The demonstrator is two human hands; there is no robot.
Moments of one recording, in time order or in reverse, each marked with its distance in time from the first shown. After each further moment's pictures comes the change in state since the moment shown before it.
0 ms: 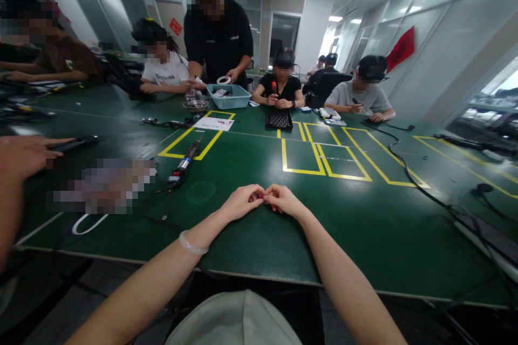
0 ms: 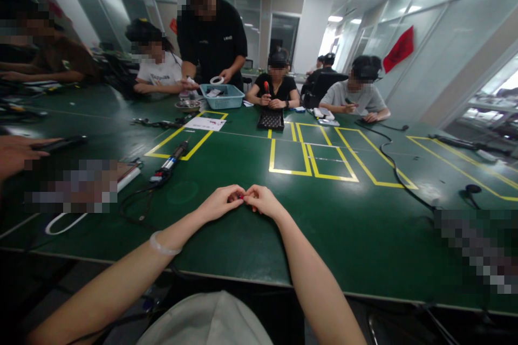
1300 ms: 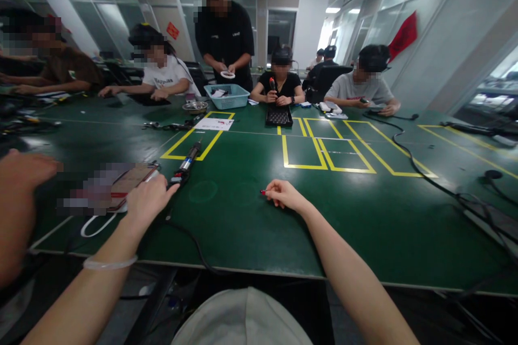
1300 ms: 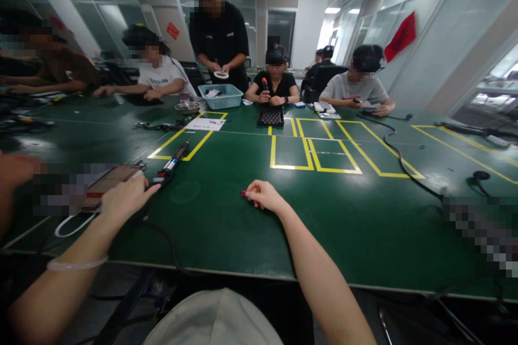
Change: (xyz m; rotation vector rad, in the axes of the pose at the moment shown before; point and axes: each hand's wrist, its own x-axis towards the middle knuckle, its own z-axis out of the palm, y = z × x) left_hand -0.098 -0.073 -0.149 1.017 0.159 -0.825; right_hand -0.003 0.004 -0.005 0.077 -0.001 -0.009
